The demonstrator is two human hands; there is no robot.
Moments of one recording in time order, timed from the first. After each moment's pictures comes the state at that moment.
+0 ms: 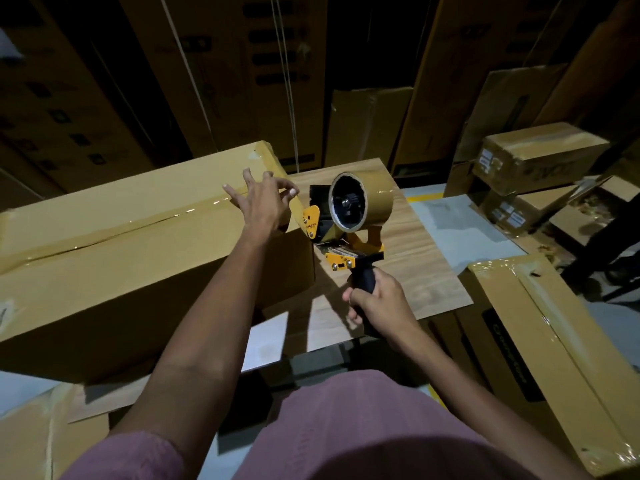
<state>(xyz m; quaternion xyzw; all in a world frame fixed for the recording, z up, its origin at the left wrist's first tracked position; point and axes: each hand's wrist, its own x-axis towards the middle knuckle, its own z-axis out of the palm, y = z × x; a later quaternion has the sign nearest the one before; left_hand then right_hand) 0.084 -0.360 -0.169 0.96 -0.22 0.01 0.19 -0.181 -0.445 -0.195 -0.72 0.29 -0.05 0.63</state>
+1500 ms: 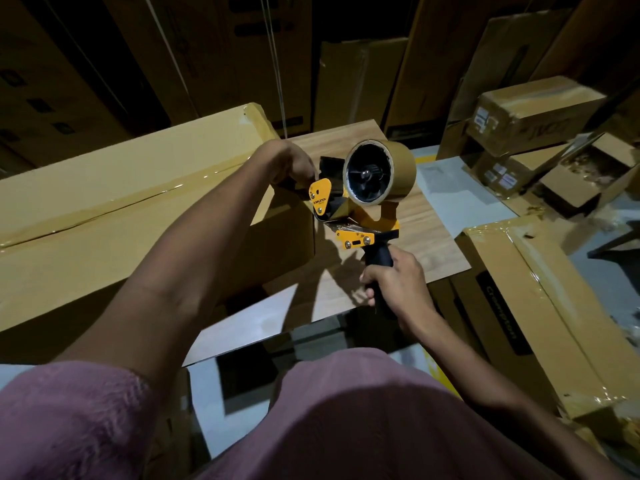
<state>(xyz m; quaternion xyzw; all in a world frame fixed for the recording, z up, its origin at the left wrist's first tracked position) 0.090 -0.407 -0.116 0.83 -0.26 -0.48 0.10 -0.192 -0.433 -0.173 -0.68 0.39 -0.07 0.62</state>
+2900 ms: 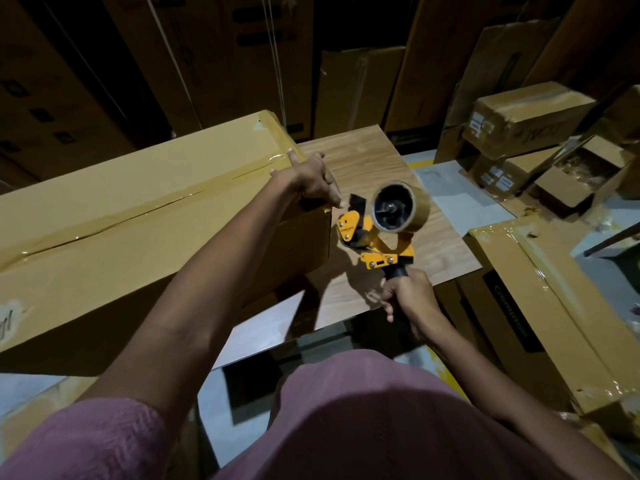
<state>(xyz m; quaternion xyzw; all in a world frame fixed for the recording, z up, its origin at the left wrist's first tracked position) 0.128 -0.398 -0.187 0.86 -0.36 -0.35 0.11 -0.183 -0.414 -0.206 -0.59 0.50 -0.07 0.62</state>
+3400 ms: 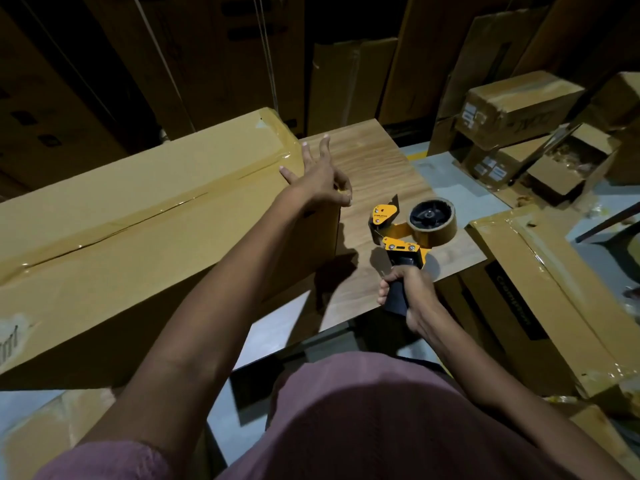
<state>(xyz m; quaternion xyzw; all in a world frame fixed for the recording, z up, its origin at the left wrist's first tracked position) 0.083 -0.370 -0.158 0.86 -0.44 -0.24 0.13 -0.162 -0.409 -0.240 -0.39 0.53 -0.12 0.75</state>
